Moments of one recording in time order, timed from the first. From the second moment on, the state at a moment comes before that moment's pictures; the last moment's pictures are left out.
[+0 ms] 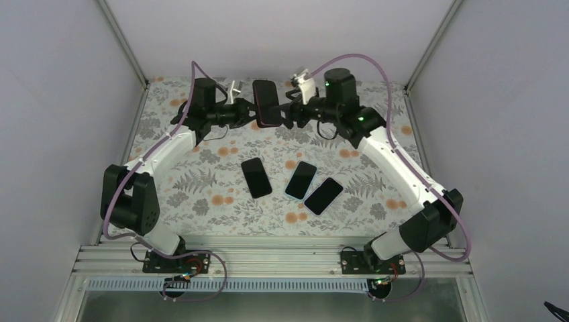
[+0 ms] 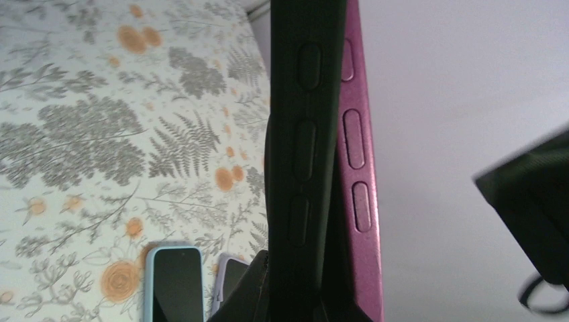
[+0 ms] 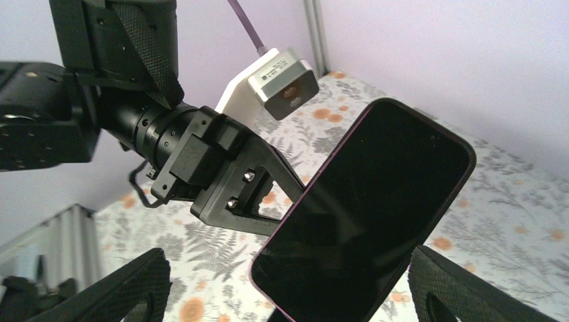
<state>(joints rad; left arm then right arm) -0.31 1.58 1.23 -0.08 0.85 -0.77 0.51 1.49 1.52 -0.43 -0.55 0.02</state>
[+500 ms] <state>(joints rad) -0.27 1.62 1.23 -0.08 0.82 -0.98 0.78 1.53 1.46 -0.40 0.03 -0.26</state>
